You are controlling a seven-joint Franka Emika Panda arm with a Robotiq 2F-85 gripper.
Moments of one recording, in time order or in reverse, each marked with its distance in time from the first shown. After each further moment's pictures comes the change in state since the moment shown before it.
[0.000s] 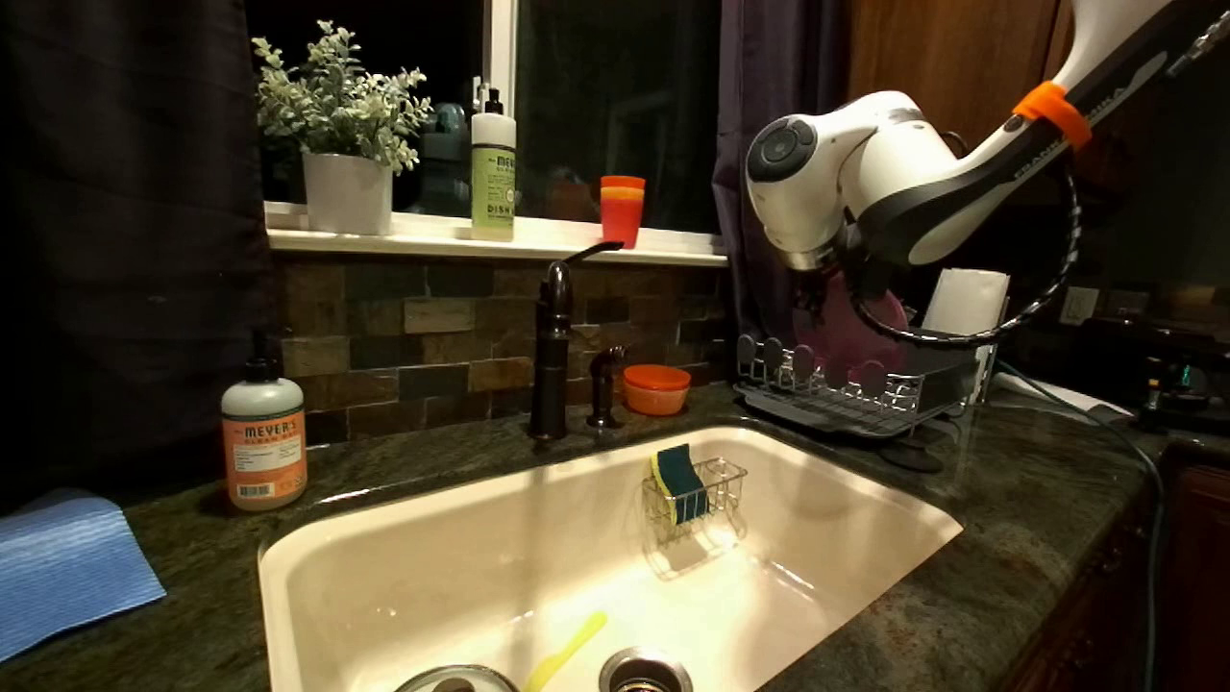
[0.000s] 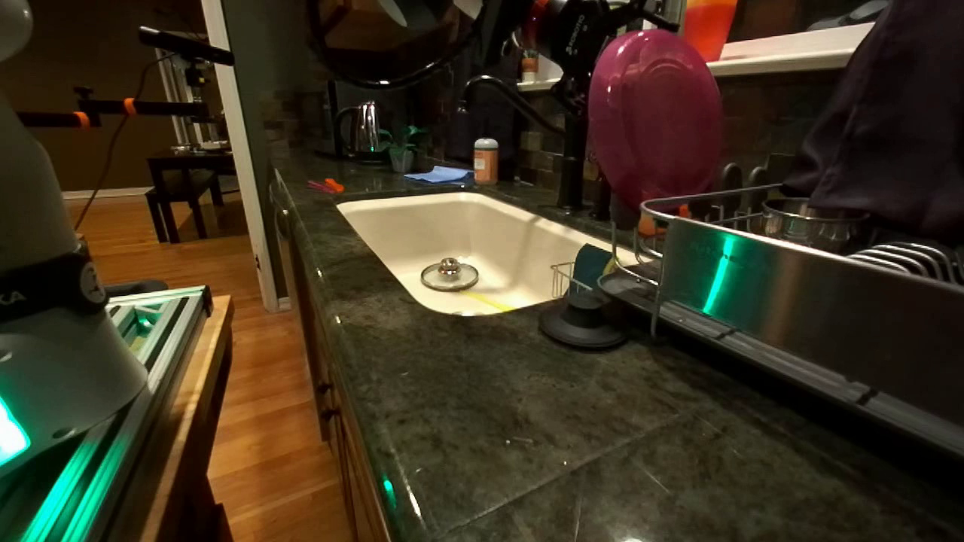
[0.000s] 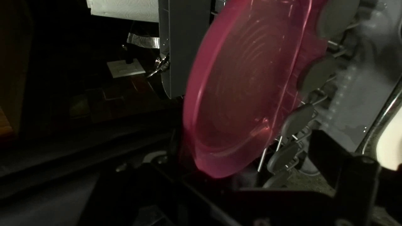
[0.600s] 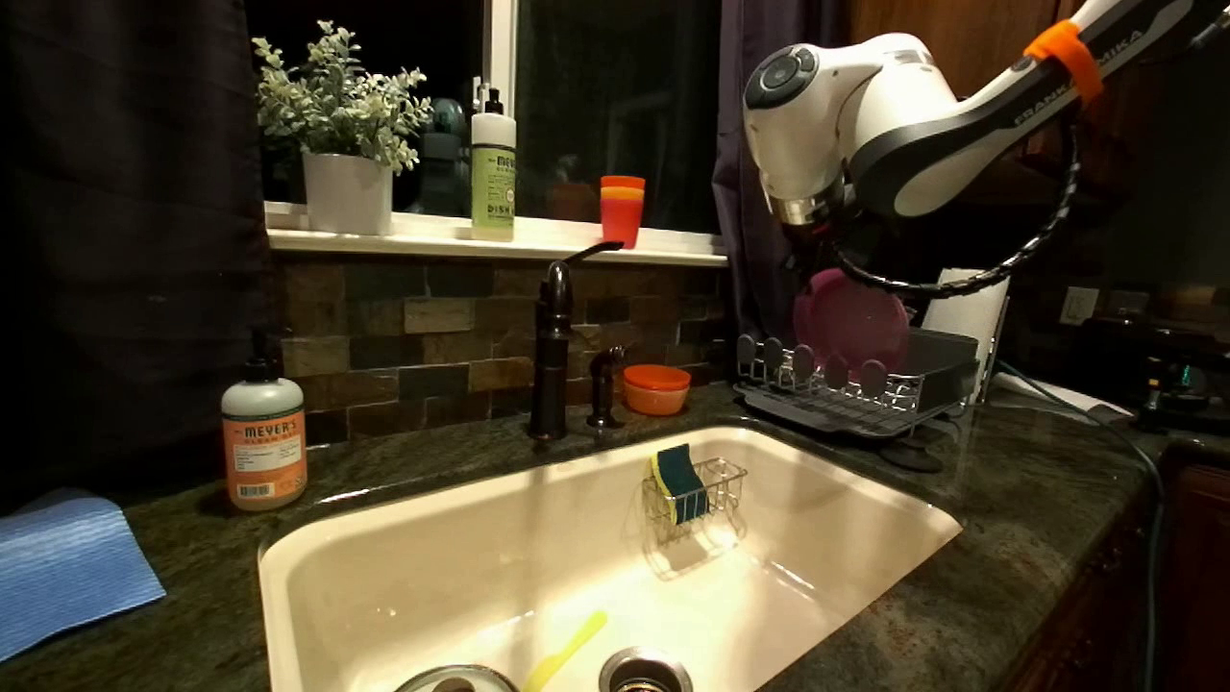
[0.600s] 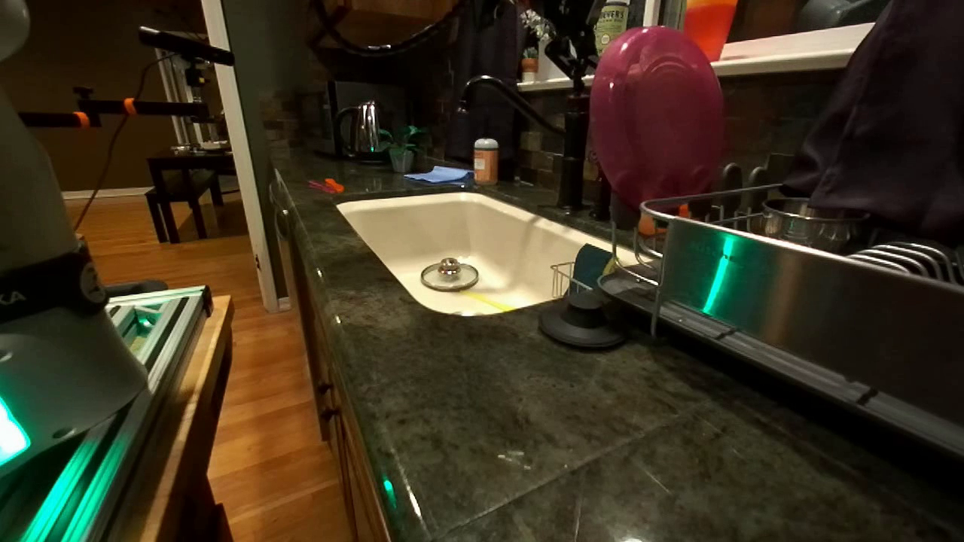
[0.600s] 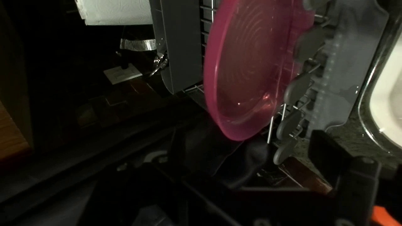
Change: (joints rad) arm 0.017 -0.068 0.015 0.048 0.131 -0.006 0.001
